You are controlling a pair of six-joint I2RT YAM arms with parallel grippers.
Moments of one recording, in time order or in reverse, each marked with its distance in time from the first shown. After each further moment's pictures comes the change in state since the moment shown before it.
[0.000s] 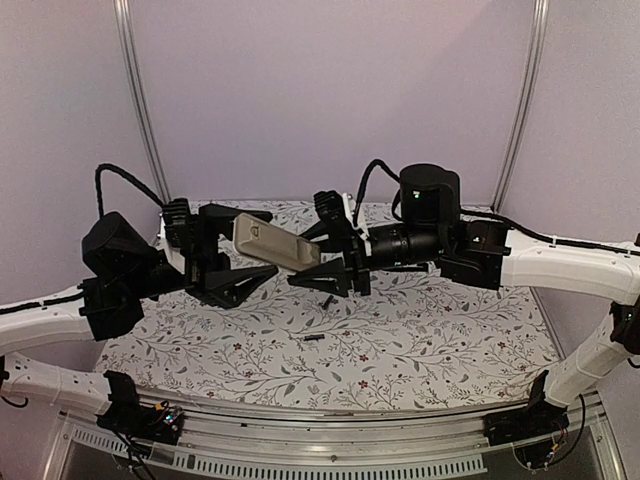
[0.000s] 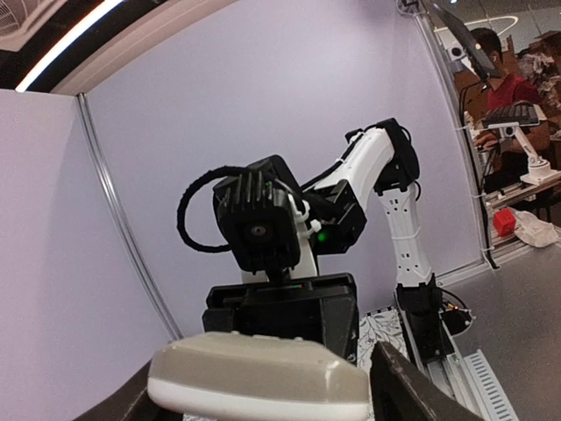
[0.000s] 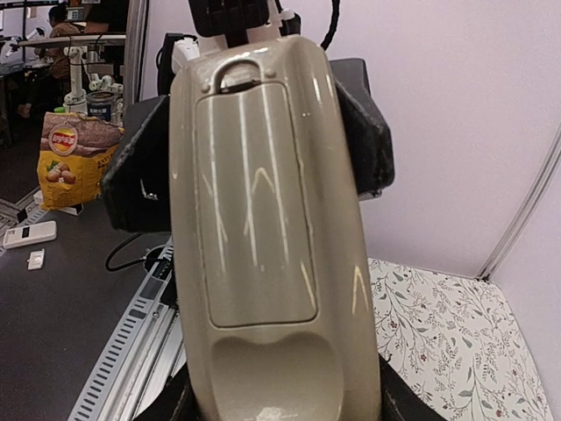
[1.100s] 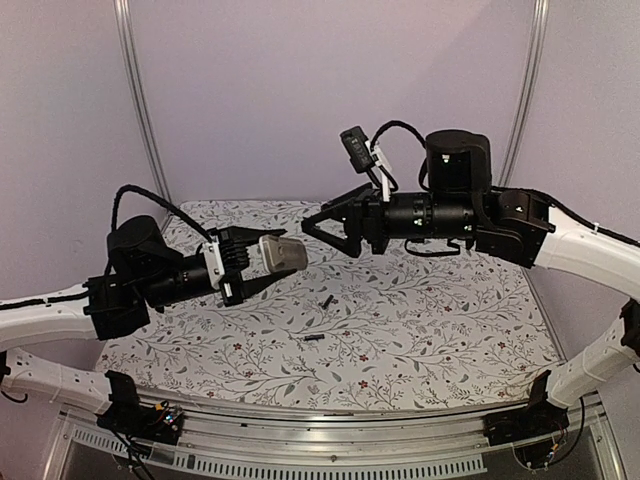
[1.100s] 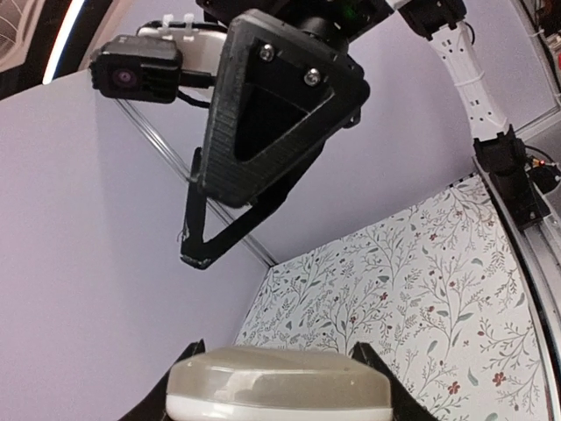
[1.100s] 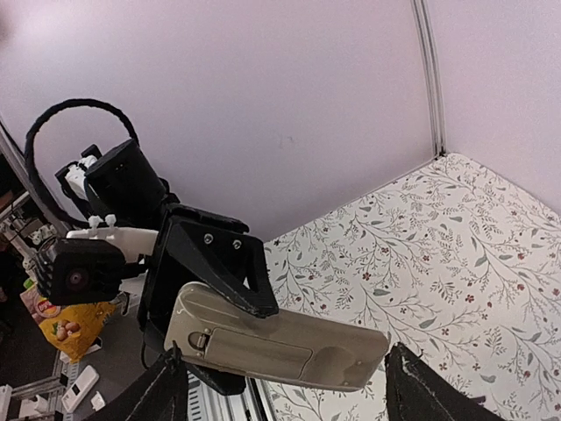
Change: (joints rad) left arm -0.041 0.028 0.024 -0.237 -0.256 0.453; right arm -0.005 -0.109 0.147 -0.288 0.341 0.563
